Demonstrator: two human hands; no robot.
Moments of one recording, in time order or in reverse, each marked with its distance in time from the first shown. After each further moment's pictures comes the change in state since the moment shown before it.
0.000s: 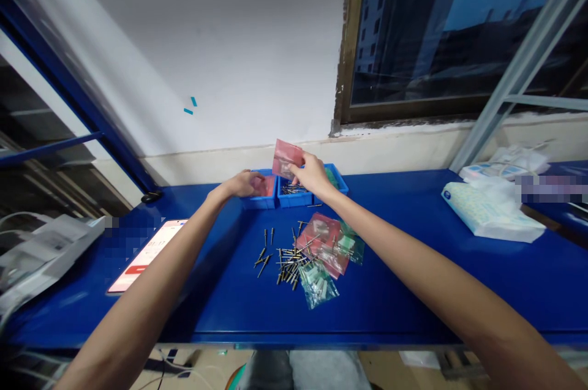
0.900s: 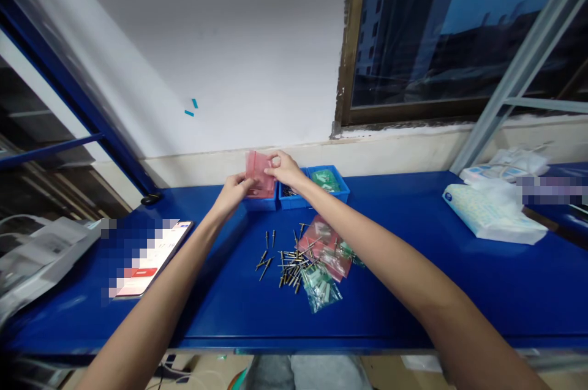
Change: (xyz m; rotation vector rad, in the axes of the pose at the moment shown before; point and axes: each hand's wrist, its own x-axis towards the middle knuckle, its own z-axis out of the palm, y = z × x) left_hand -0.047 0.038 0.005 -1.018 0.302 -0.154; right_hand 0.030 -0.015 0.053 0.241 -0.152 0.067
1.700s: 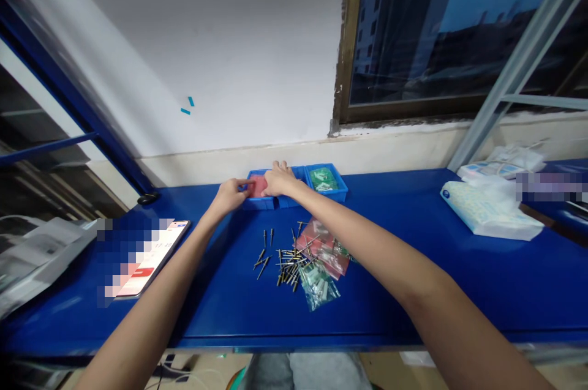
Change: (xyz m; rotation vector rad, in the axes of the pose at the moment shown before) left_hand 0.011 -0.025 -0.025 0.934 -0.033 0.056; right_hand -0.004 -0.007 0.013 -1.188 -0.337 -0.023
